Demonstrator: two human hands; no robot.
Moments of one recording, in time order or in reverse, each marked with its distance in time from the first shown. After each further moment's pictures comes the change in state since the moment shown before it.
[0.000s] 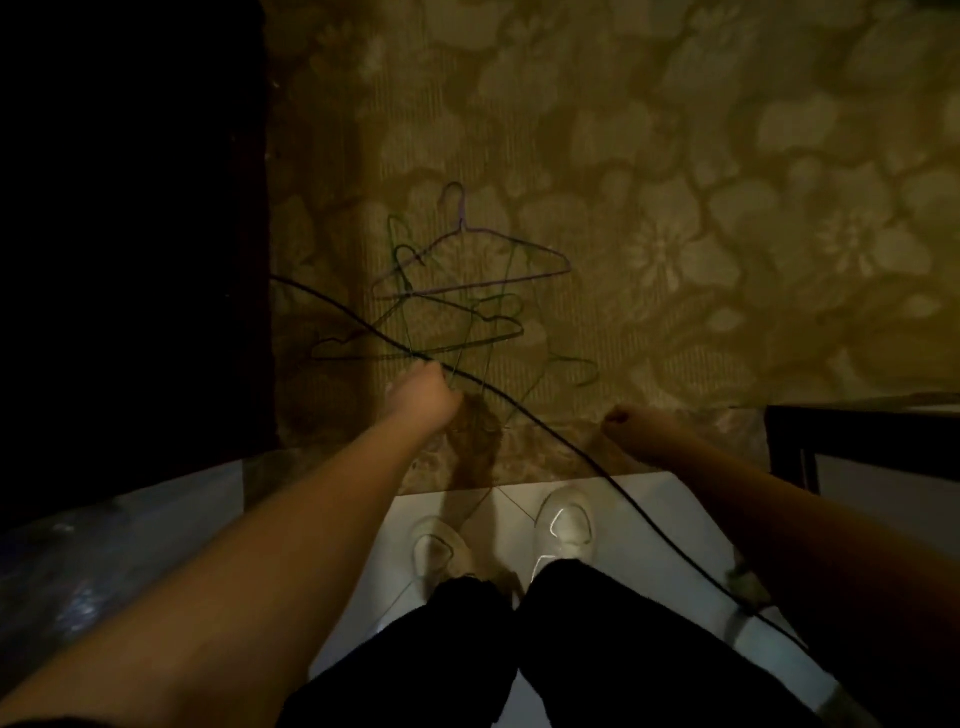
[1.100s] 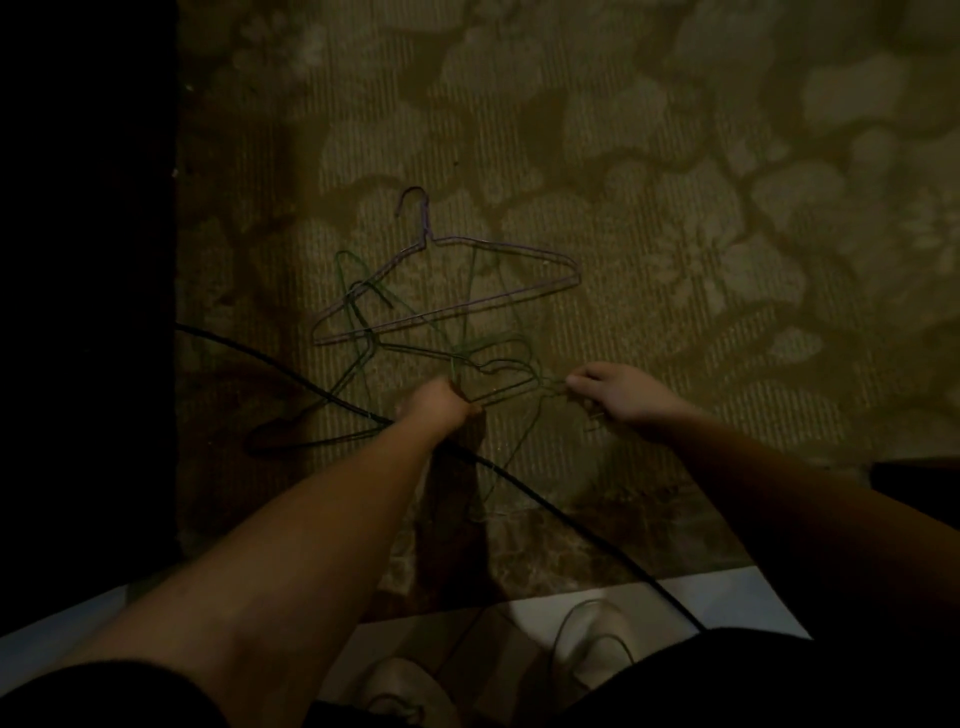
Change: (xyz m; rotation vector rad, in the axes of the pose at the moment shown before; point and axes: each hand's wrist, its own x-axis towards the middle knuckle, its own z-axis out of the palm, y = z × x) left_hand 0.199 0.031 0.087 -0.294 -0.084 -0.101; right_hand 0.202 -0.005 -0.009 0.461 0.059 -0.197
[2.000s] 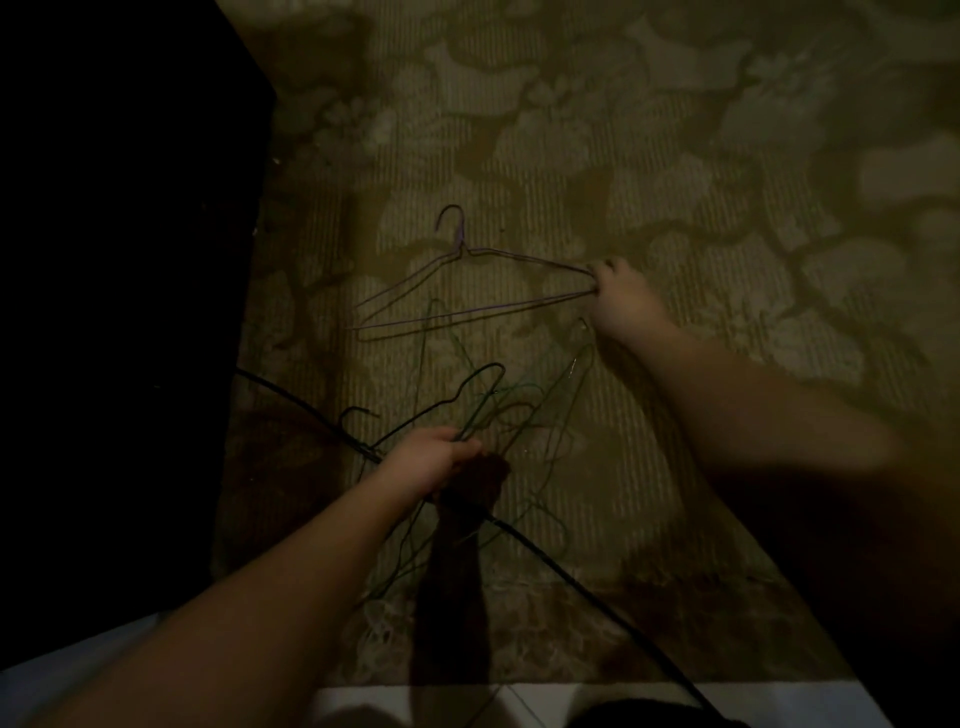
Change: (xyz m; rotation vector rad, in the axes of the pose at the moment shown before) left_hand -0.044 -0.017 -0.046 -0.537 -0.071 0.047; right_hand 0.112 -0.123 -0.060 -0.504 0.428 -0.262
